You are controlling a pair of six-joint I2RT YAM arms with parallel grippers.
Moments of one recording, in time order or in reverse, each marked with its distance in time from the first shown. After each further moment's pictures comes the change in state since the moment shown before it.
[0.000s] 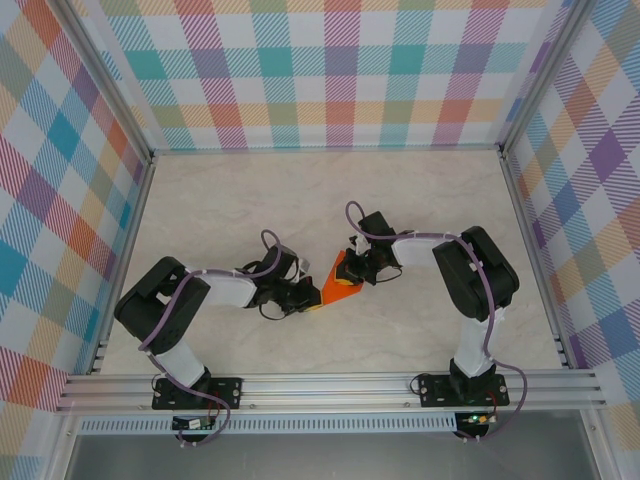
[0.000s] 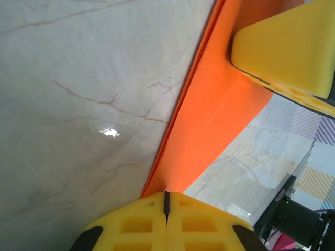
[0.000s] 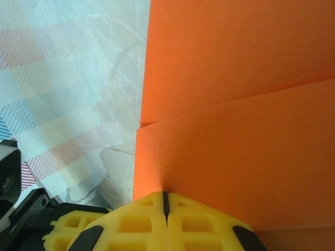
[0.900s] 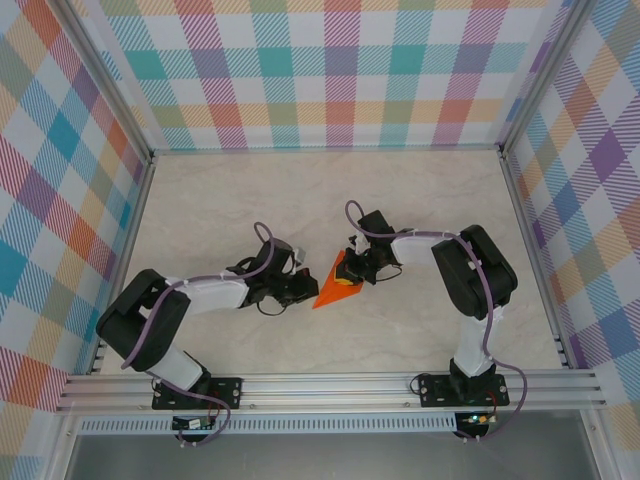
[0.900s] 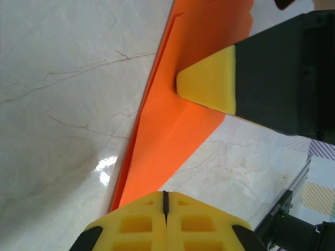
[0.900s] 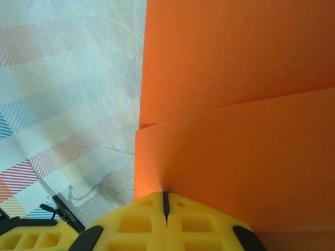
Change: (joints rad) left arm 0.010 -0.116 0.023 -0.052 -0.093 0.026; right arm -0.001 0.015 0.022 -0.026 -0.015 -0.003
